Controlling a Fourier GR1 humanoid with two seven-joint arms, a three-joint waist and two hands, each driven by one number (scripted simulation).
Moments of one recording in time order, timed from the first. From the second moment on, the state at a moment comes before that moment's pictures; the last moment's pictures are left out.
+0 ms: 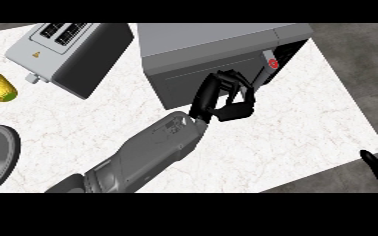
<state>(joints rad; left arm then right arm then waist) -0.93 0.00 -0.90 -0.81 0.86 0.54 -0.39 0.44 -0.45 -0.07 -2.25 -0.70 0.43 -0.14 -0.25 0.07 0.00</state>
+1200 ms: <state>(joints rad) -0.93 0.00 -0.93 -0.78 0.97 0.60 -0.56 0.41 -0.51 -0.07 -2.30 -0.78 0.48 -0.11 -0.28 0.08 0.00</state>
